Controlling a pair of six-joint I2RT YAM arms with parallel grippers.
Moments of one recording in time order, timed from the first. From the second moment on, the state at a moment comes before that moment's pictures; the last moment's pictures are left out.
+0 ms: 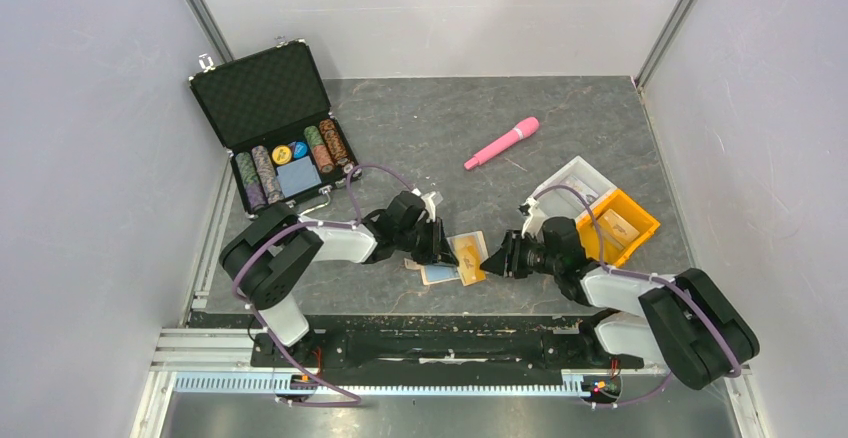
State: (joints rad) left arm -0.78 1.70 0.69 0.23 0.42 -0.81; right arm 0.44 1.23 0.17 0.45 -0.53 0.58
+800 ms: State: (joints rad) left arm -0.78 1.71 0.66 0.28 0.43 -0.81; right arm 0.53 1.06 0.15 0.28 -0.41 0.64
